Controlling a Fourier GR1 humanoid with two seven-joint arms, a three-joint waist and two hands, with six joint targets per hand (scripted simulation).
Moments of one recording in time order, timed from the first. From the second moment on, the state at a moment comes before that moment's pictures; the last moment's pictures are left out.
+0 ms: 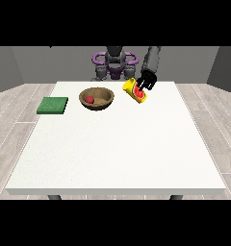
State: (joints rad) left arm -0.67 0.19 -0.10 -0.63 -0.70 0.81 -0.21; right arm -0.15 -0.24 -0.19 -1.81 -0.32 0.14 0.17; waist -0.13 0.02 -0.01
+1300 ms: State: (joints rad) left arm -0.75 0.48 0.40 -0.82 0.26 -0.21 -0.48; right arm -0.16 -0.06 -0.04 -1.82 -0.12 -0.05 0.09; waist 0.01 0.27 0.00
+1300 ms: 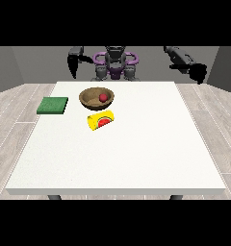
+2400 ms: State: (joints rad) left arm -0.98 0.75 0.41 -0.93 0.34 -0.28 -0.15; right arm -0.41 -0.08 -0.23 -1.03 -0.23 0.08 -0.26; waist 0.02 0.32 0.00
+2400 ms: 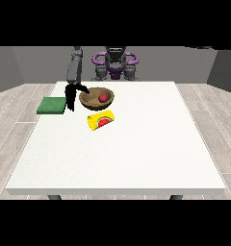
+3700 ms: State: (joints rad) left arm -1.11 0.81 0.40 -0.97 0.41 -0.30 -0.04; right arm -0.50 -0.04 -0.20 -0.89 -0.16 -0.15 -0.41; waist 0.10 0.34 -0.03
